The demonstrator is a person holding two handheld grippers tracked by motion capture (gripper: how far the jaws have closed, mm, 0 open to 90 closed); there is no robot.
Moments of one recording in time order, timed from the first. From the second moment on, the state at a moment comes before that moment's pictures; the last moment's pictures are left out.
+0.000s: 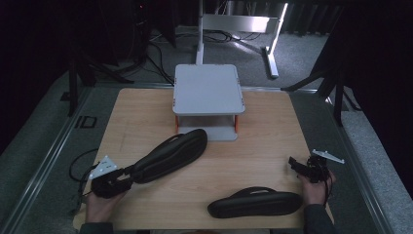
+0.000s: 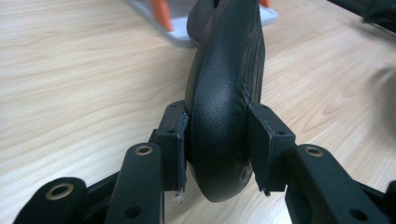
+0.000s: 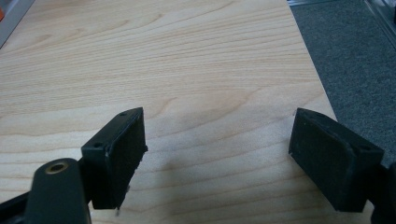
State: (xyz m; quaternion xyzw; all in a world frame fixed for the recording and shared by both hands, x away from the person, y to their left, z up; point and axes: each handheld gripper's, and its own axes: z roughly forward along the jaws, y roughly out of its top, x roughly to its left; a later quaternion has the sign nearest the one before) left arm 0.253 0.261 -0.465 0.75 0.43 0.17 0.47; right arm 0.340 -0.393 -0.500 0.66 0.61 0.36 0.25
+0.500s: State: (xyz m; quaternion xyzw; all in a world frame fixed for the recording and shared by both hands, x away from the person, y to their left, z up) left arm 0.223 0.265 -0.453 0.73 0.45 0.27 0.44; right arm 0.340 -0.392 -0.500 0.66 0.62 0.35 0.25
